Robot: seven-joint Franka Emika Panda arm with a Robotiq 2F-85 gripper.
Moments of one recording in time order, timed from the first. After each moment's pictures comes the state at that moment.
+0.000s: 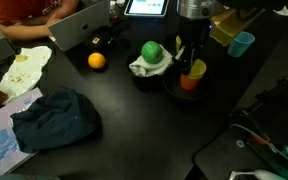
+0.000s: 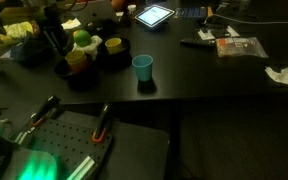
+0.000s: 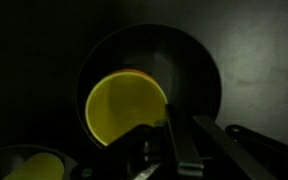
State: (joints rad) arm 0.24 0.12 0.20 -2.52 0.08 2.58 0.09
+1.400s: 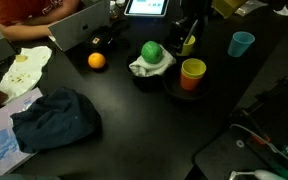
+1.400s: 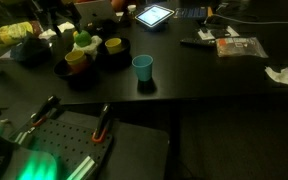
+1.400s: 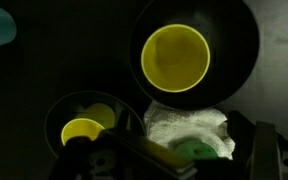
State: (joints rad) arm 0.21 0.01 0.18 -2.49 -0.19 2.55 0.30
